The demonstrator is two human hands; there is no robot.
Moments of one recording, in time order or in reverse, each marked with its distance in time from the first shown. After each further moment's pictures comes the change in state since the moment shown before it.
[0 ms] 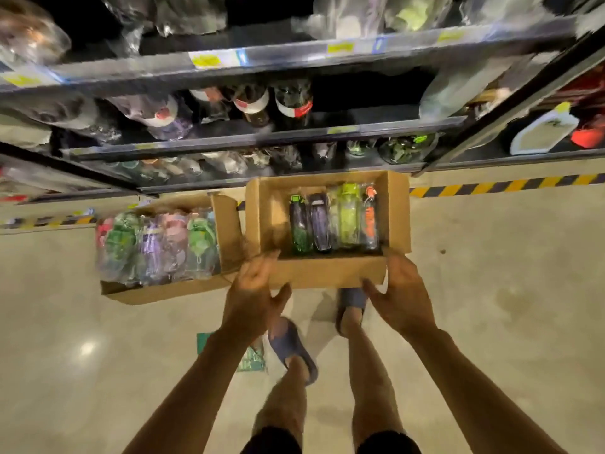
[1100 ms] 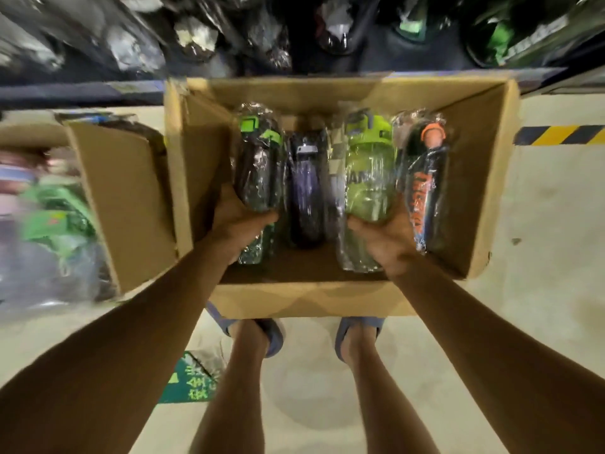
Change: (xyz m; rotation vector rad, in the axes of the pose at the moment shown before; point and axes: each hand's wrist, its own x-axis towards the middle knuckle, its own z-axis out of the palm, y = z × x) left_hand 0.279 -0.221 0.333 -0.604 -0.104 -0.738; right_hand 0.297 0.154 0.288 0.469 -0.042 0.552
